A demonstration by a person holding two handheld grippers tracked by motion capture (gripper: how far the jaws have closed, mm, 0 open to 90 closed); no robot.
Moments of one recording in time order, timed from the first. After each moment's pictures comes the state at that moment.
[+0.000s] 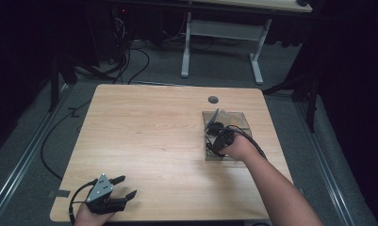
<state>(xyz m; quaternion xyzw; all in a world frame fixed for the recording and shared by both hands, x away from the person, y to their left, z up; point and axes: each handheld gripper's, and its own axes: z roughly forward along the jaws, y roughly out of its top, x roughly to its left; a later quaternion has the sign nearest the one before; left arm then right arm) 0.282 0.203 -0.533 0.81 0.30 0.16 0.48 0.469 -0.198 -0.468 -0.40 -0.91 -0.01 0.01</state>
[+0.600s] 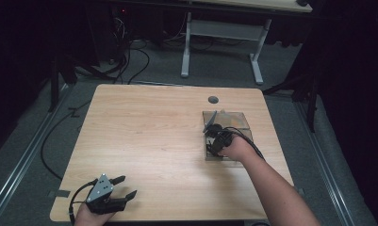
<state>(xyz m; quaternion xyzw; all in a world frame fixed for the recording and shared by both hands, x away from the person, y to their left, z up) 0.282 0.203 -0.533 0.81 0.30 0.16 0.48 0.472 -0.195 -0.481 -0.40 -0.92 -0.01 0.02</state>
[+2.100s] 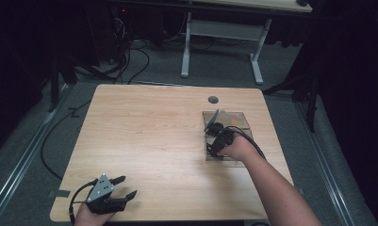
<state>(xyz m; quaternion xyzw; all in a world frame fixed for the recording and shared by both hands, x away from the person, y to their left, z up) 0.281 0.202 -0.533 0.81 0.30 0.16 0.48 0.469 -0.197 -0.470 -0.41 -0.91 -0.02 0.02</state>
